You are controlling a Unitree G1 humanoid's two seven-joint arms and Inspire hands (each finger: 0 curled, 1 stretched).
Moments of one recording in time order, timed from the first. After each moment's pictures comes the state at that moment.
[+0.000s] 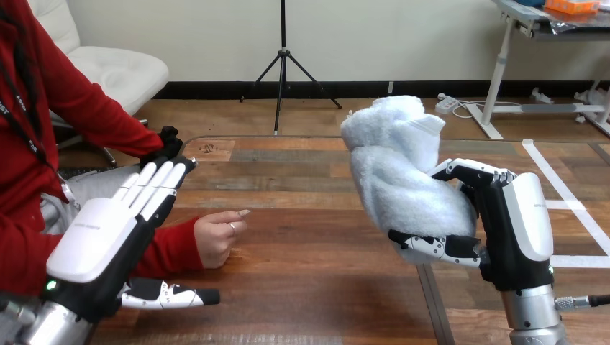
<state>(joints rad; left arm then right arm) -0.05 0.63 0.03 0.58 0.82 -0.90 0.41 -0.28 -0.44 0.20 0.85 -0.73 -0.95 -0.88</state>
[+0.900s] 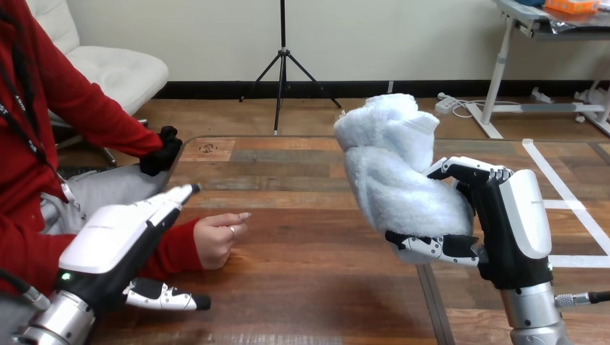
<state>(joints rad) -0.28 0.67 -0.19 0.94 0.88 -0.86 0.51 -0.27 -0.45 0.19 0.81 -0.73 -0.96 -0.85</state>
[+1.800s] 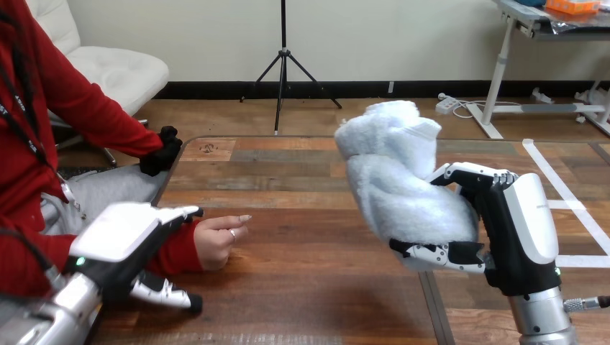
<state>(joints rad) -0.48 0.67 -0.39 1.17 0.92 -0.74 0.54 -0.22 -0.48 0.18 0.74 -0.71 -0.96 -0.81</state>
